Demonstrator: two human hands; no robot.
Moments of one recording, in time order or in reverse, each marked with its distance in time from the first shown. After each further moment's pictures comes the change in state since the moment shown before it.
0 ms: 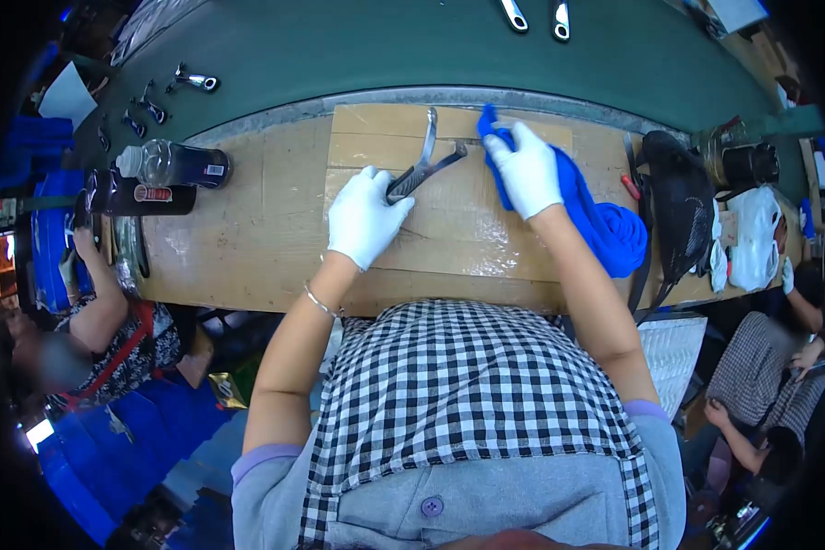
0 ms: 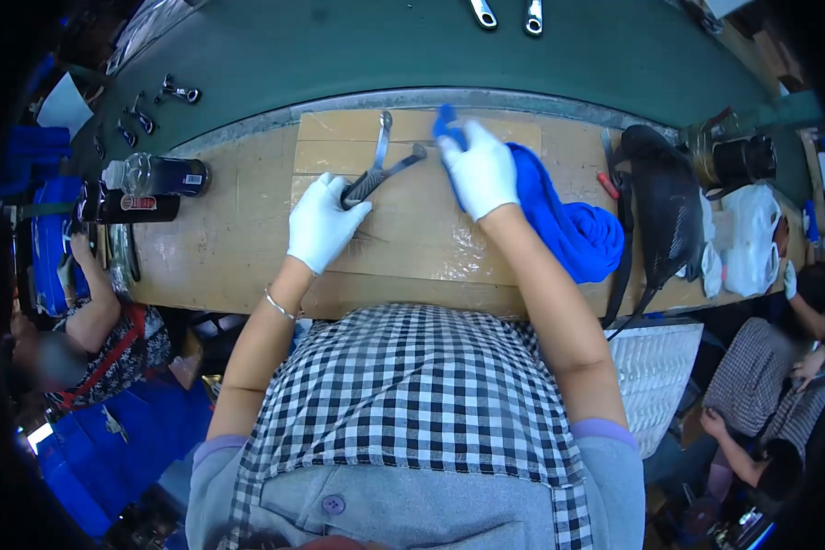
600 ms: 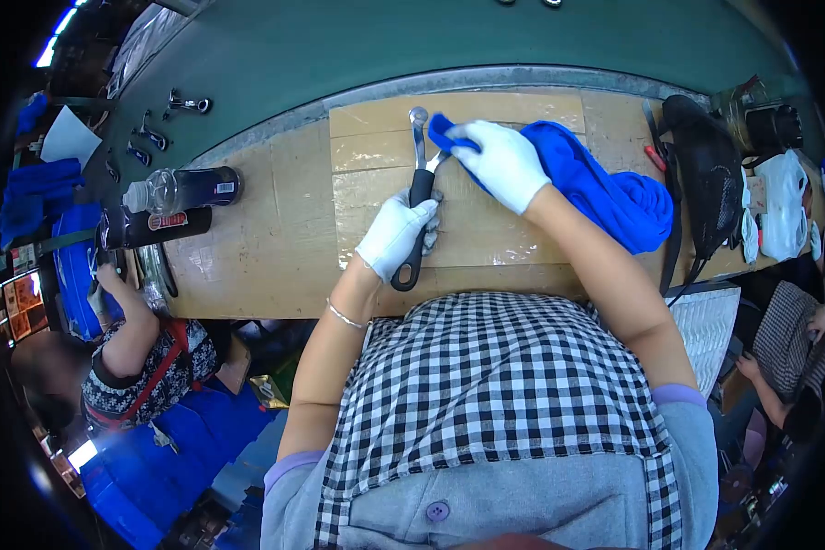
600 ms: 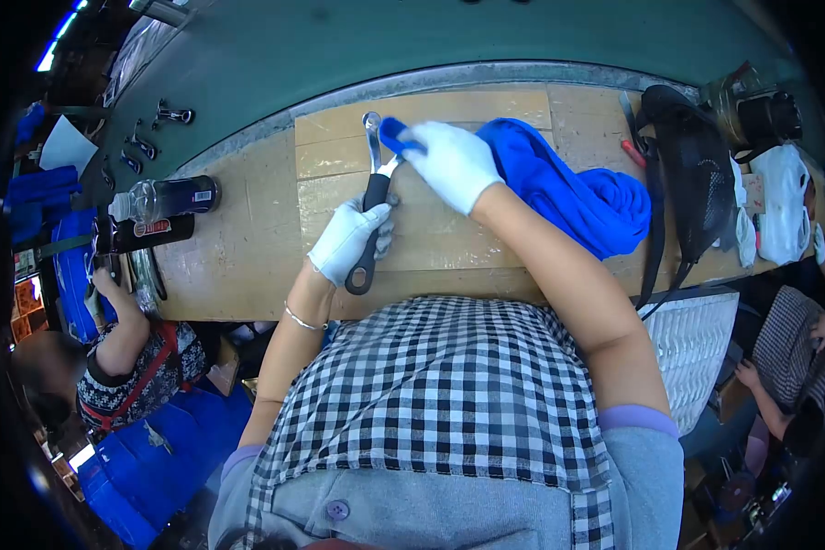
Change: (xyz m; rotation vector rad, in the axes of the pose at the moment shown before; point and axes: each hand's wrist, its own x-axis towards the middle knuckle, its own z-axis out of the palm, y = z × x) left_hand -0.006 0.005 0.006 -1.226 -0.593 -0.635; right_hand -0.010 -0.017 0.029 -0.291 -0.304 -0.328
